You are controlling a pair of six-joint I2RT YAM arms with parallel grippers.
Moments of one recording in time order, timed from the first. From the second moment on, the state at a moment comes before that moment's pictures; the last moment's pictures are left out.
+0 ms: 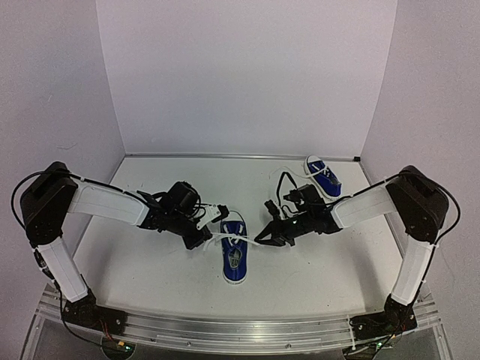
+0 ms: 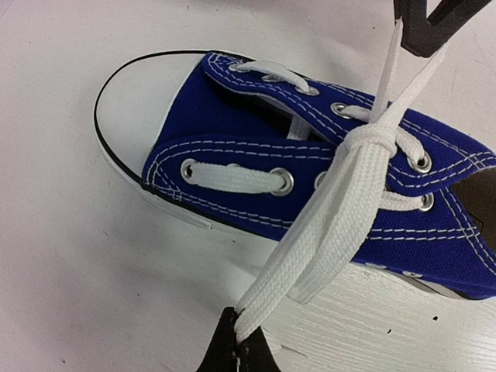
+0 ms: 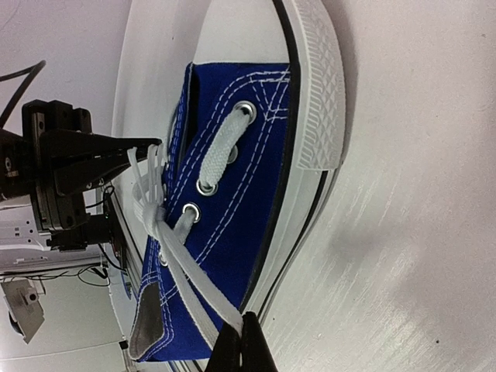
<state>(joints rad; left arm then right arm) -0.81 1.73 0.93 -0.12 0.12 0.32 0.66 1.88 0.92 0.18 -0.69 0.72</state>
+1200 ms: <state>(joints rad) -0.77 1.69 0.93 -0.15 0.16 0.24 0.65 1.82 0.83 0.28 -0.61 0.79</state>
